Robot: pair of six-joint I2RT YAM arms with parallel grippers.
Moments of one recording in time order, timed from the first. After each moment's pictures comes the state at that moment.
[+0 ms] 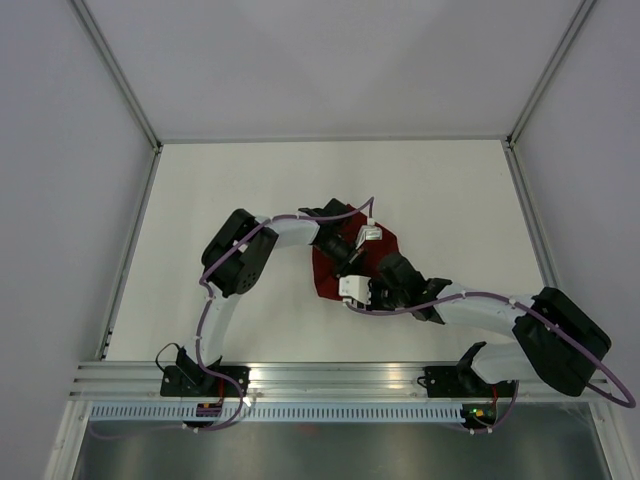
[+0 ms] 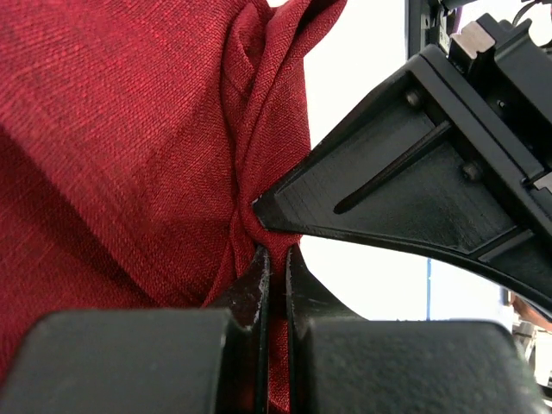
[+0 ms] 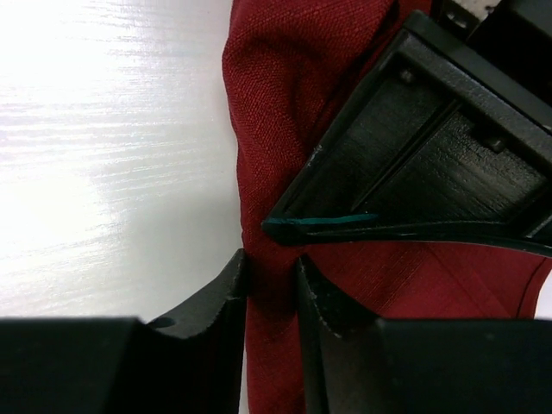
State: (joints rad) left arm -0.70 2.24 1.47 -0.51 1.08 0.32; right arm 0.78 1.32 0.48 -0.02 -0.19 -0.78
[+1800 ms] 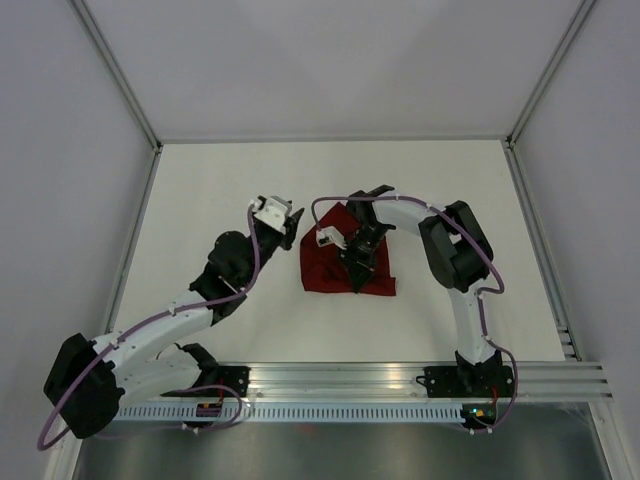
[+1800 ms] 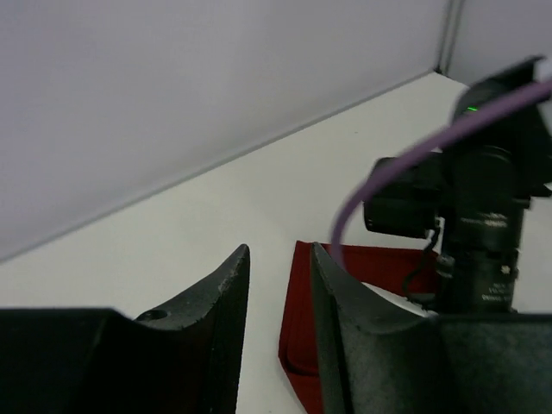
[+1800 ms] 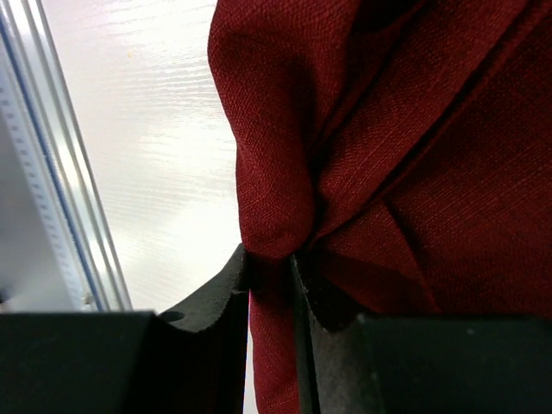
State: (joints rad) left arm -0.67 1.03 0.59 0.55 -0.17 0.12; right arm 0.55 2.15 1.51 -1.10 -0.68 -0.83
